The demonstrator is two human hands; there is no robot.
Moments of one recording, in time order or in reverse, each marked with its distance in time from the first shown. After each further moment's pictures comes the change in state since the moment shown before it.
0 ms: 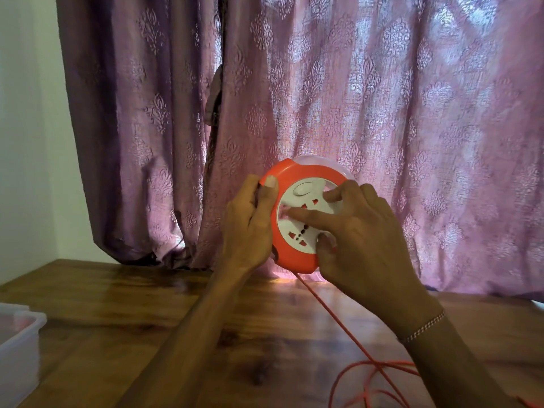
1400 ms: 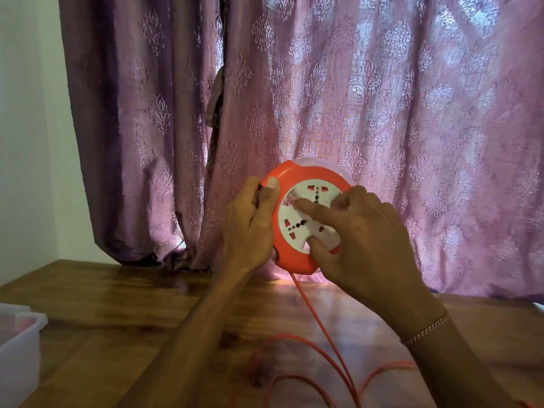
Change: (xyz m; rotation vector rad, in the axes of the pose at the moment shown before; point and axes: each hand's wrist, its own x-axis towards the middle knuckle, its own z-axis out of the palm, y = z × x) left_hand 0.002 0.001 0.001 0.024 0.016 -0.006; right_hand 0.000 0.003 0.003 -0.018 -0.023 0.052
